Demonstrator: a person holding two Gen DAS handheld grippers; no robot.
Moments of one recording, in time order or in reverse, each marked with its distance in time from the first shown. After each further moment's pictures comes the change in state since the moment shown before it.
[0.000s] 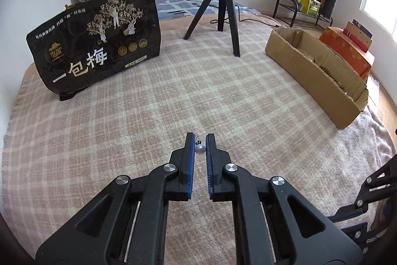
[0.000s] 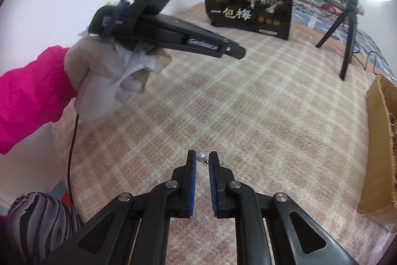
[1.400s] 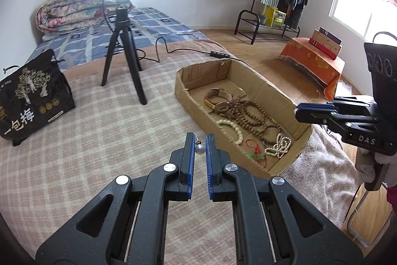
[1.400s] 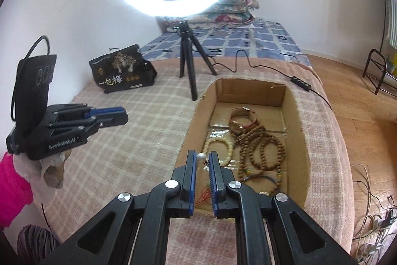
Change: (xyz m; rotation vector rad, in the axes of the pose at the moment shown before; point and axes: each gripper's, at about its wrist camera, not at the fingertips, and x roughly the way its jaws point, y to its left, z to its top) left arm -0.001 -0.153 0.071 0.054 -0.092 -0.174; right arm -0.147 -0.198 -0.016 0.336 -0.182 -0.284
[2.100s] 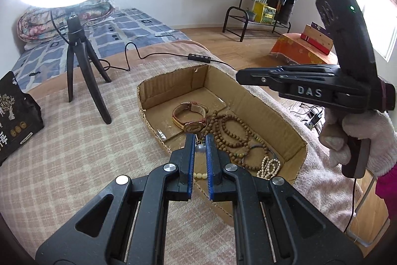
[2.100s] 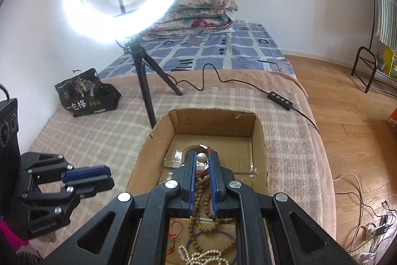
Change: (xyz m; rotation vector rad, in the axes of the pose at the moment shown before) left arm 0.057 -0.043 0.029 0.041 0.011 -0.043; right arm 0.050 -0.065 0.059 0.056 -0.013 -0.066
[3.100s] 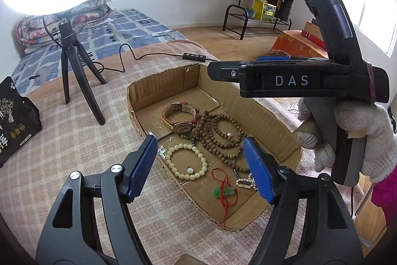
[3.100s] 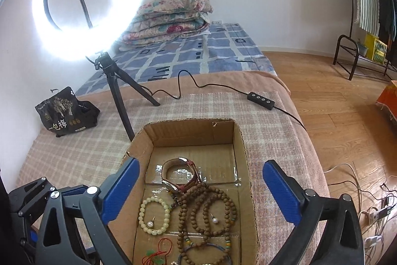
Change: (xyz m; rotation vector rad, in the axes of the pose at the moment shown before) left arm 0.002 -0.023 0.001 0.019 0.005 0.024; right arm 0.006 -0.010 0.008 0.093 -0.029 -0.098
